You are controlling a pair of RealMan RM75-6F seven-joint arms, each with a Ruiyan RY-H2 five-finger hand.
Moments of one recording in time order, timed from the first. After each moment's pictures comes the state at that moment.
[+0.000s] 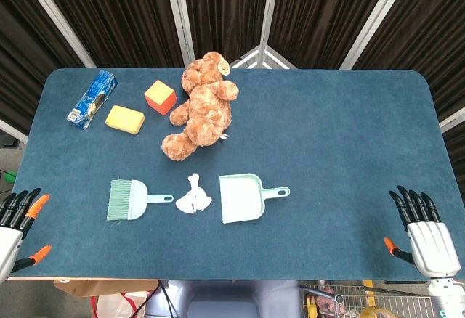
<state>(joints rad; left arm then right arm) -0.01 -1.08 0.08 -1.56 1.74 1.63 0.03 0.05 -1.09 0.01 -1.66 -1.61 1.51 -0.07</state>
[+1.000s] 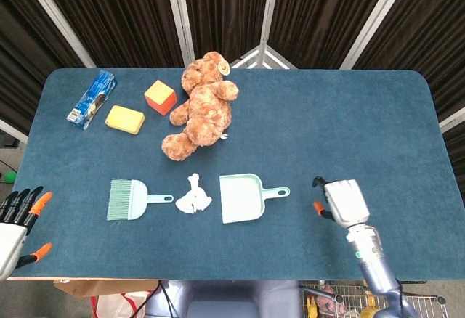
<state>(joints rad) -0.02 -1.07 0.07 -1.59 1.71 1.57 0.09 0.36 -1.41 0.16 -1.69 -1.34 1.18 -0.45</state>
